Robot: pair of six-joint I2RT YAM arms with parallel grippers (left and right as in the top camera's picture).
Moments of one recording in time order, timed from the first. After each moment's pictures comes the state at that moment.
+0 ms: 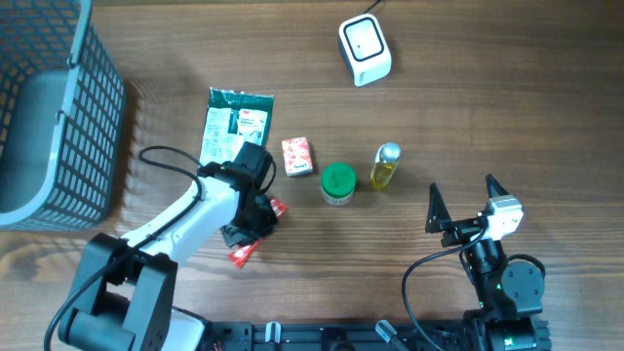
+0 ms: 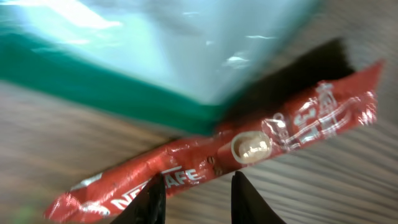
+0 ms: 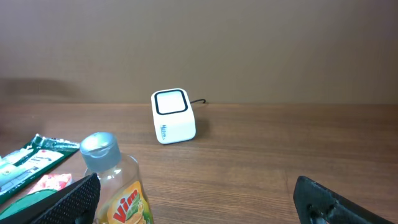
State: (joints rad) left arm -0.40 1.59 0.80 -0.82 0.15 -0.82; right arm 0.11 0.02 0.01 0.00 -0.07 0.07
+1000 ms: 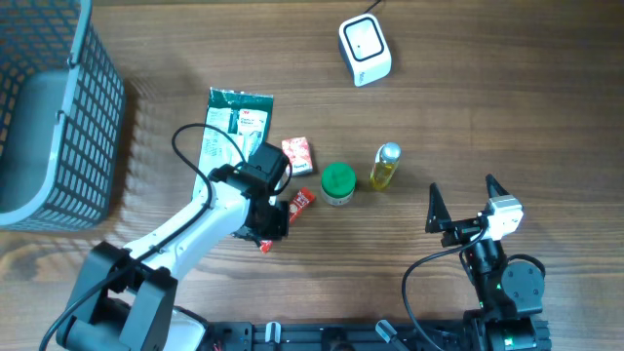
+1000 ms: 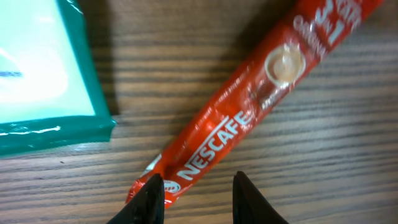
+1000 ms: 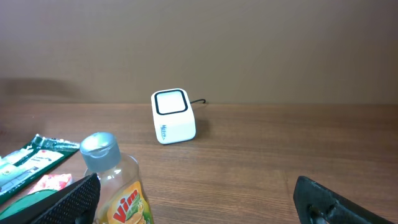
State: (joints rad) left arm -0.49 1.55 0.82 -0.82 0.14 -0.44; right arm 0.11 0.02 0.01 0.00 -0.07 0.07
